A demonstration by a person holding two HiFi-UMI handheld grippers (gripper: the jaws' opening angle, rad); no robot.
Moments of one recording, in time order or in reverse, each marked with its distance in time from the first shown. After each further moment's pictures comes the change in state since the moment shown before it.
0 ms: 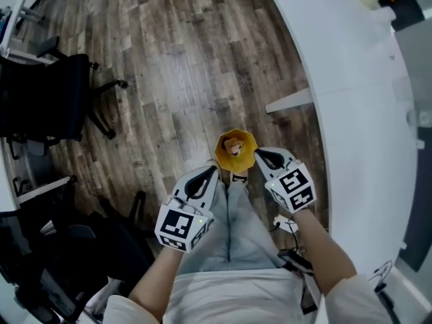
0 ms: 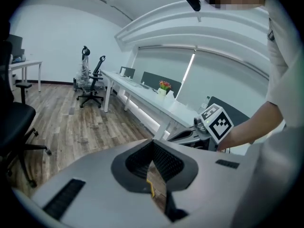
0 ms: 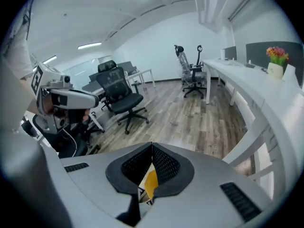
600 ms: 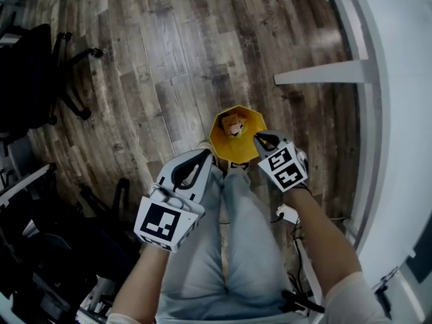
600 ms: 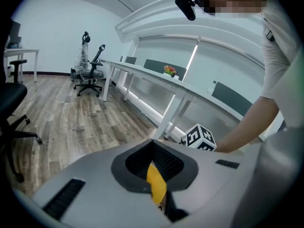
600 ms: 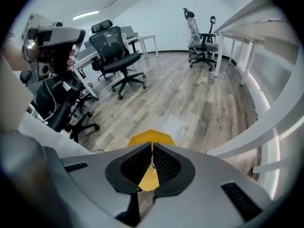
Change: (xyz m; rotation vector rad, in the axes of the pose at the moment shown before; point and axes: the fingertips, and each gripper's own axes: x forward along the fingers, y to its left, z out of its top) left arm 0.091 0.074 -0.119 -0.019 0.077 -0.029; right arm 0.167 -0.058 -0.199 -0.080 0.329 0.002
